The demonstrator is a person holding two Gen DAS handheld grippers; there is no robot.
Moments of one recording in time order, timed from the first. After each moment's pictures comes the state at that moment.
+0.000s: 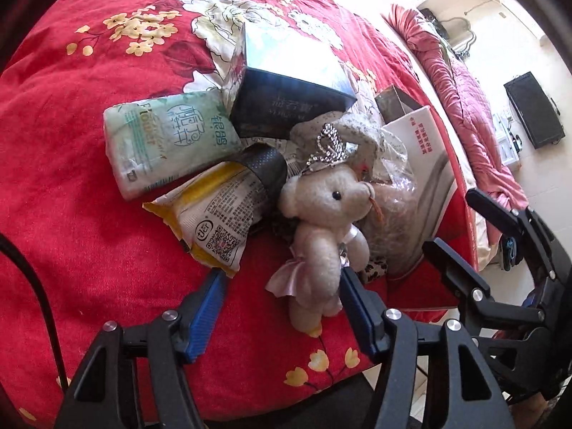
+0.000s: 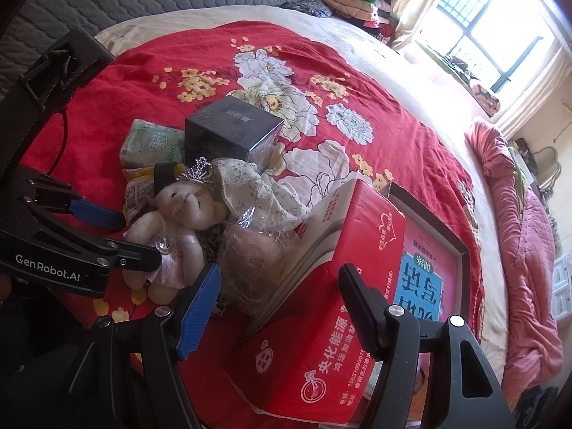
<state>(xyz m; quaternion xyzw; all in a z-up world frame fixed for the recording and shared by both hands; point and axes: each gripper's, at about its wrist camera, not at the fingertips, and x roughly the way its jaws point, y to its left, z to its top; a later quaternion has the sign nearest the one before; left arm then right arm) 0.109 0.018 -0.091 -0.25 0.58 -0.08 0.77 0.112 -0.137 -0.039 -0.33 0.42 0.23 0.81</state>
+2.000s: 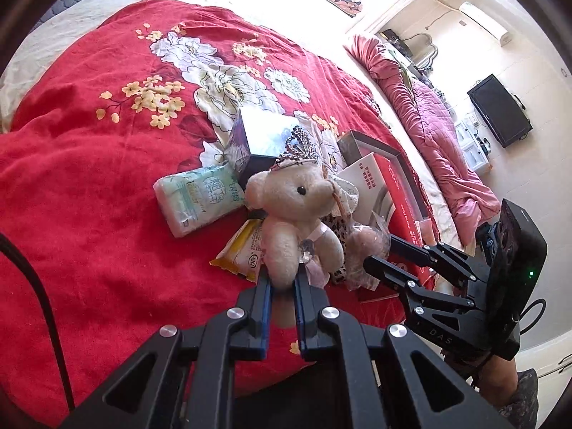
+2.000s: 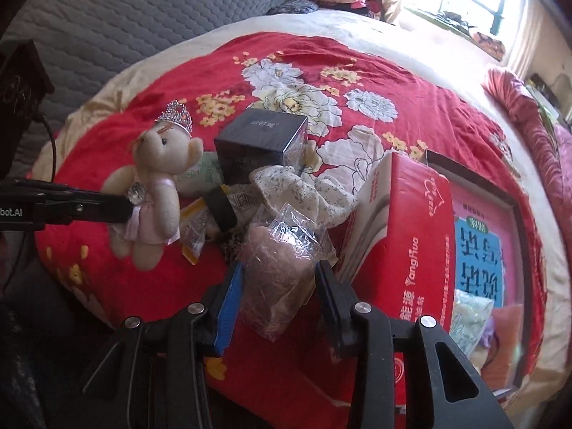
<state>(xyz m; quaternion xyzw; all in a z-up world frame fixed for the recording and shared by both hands) 0.070 0.063 -0.024 -0.24 0.51 -0.13 0.82 0.110 -0.149 -0.041 -0.16 0.46 0.28 0.83</state>
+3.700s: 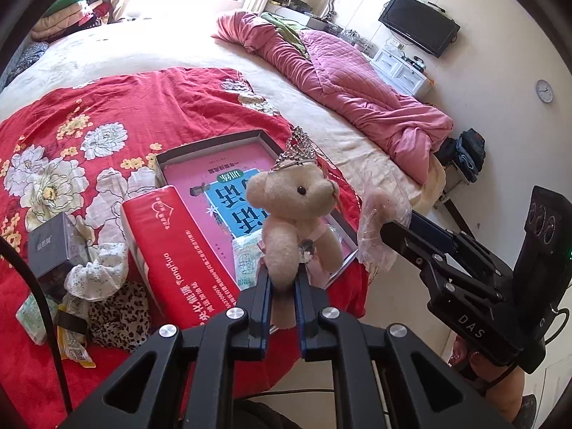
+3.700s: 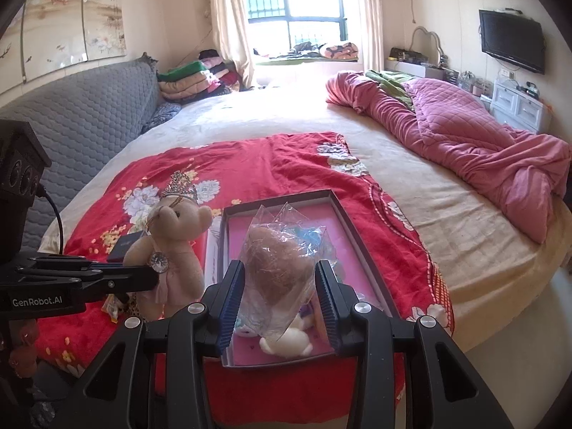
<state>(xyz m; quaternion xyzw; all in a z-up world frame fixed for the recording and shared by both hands) 0.119 -0.186 0.060 -0.07 0.49 -0.26 0.83 0.062 -0.376 0.069 0.01 0.34 0.08 0.94</state>
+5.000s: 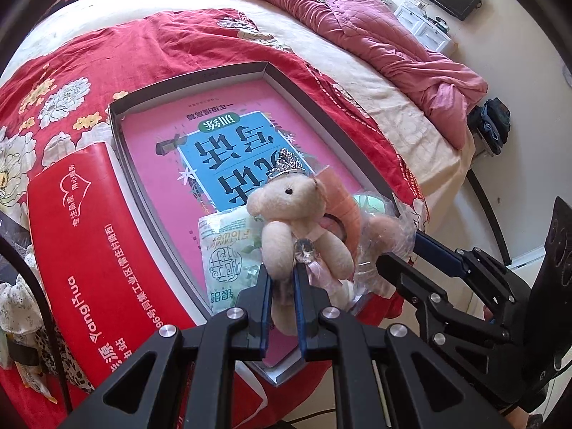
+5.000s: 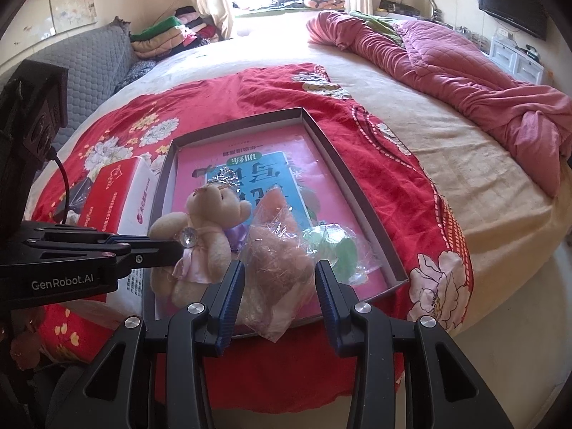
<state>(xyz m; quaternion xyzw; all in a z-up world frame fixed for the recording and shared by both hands) 0.174 -0.244 -0.036 -0.04 0.56 -0.24 0.79 0.107 -0.404 -0.032 0.00 0.44 0.06 0.90</state>
